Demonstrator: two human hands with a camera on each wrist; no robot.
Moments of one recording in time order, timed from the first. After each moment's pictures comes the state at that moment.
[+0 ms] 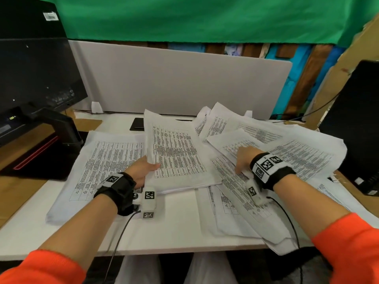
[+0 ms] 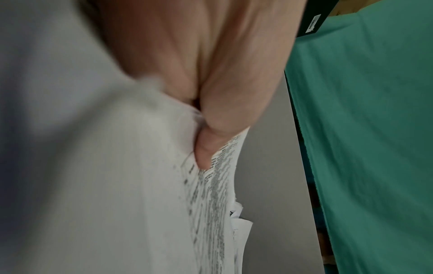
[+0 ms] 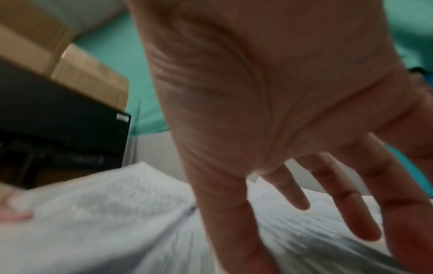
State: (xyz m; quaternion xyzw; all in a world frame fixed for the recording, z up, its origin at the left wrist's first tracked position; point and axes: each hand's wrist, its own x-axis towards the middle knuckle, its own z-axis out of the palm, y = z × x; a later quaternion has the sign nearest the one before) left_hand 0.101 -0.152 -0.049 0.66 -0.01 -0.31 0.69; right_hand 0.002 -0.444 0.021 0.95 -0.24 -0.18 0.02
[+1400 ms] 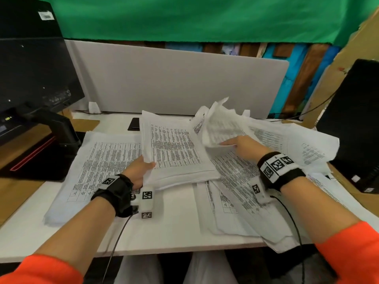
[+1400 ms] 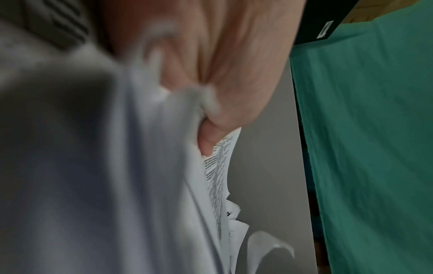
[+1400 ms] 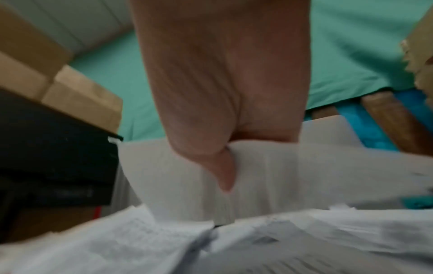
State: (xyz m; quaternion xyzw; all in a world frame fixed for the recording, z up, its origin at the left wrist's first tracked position) left_hand 0.105 -0.151 -0.058 0.65 0.00 -0.27 0.71; right_hand 0.002 -0.459 0.031 0.99 -0.12 -0.04 -0.08
